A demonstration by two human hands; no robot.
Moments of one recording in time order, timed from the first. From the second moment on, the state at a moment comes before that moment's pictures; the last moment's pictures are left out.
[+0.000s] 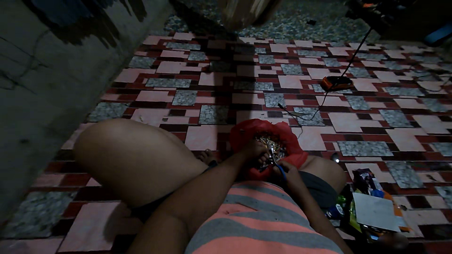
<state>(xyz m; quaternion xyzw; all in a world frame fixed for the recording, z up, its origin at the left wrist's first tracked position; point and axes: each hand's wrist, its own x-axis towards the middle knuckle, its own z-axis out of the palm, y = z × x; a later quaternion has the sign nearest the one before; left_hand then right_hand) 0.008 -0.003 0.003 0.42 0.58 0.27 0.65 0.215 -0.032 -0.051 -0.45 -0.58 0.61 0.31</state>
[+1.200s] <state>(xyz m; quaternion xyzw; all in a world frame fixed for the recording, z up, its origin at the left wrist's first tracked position) 0.014 -0.007 0.003 0.37 0.62 0.32 0.61 0.210 -0.033 -0.048 -0.46 -0.58 0.61 0.30</state>
